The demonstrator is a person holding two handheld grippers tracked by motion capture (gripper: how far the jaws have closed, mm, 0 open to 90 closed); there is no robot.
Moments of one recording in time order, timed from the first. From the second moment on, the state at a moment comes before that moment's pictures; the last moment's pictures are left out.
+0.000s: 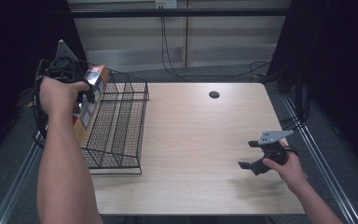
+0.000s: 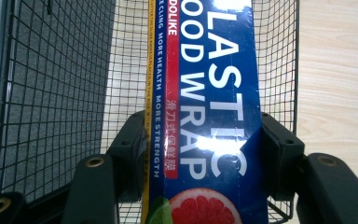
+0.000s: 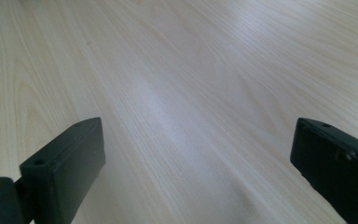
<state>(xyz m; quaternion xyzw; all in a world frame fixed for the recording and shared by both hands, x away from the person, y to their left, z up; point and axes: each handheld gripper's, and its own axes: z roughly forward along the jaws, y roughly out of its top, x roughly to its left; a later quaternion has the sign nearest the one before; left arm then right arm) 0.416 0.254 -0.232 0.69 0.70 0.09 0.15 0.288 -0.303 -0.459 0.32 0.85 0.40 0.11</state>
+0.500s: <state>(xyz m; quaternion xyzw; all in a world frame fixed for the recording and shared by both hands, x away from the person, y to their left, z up) 0.415 0.262 -0.234 0.69 0.70 0.09 0.15 0.289 -0.303 -0.459 0.32 0.85 0.40 0.11</state>
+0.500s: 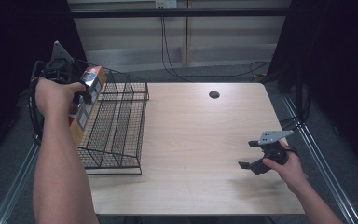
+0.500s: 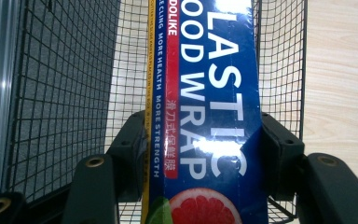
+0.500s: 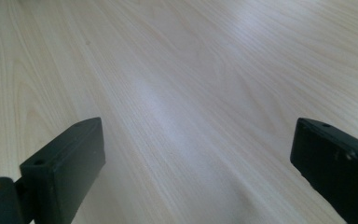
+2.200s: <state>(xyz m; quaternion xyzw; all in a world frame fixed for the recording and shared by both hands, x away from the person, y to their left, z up) 0.429 0.278 -0.282 0.66 0.73 0.10 0.13 0.288 -0.302 -0.459 0.32 0.85 0.40 0.12</state>
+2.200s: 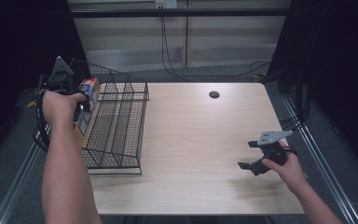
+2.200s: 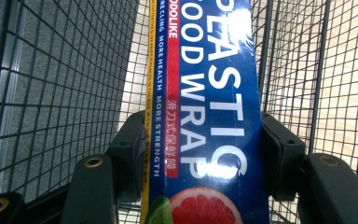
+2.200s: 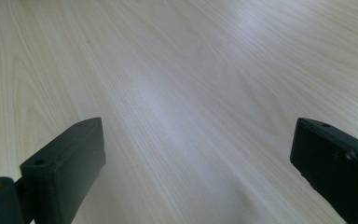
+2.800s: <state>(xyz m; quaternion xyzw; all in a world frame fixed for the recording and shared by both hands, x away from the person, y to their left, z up) 0.435 0.276 -0.292 0.67 0.73 0.08 0.12 0.288 -0.302 -0.460 0.32 0.85 0.40 0.11</state>
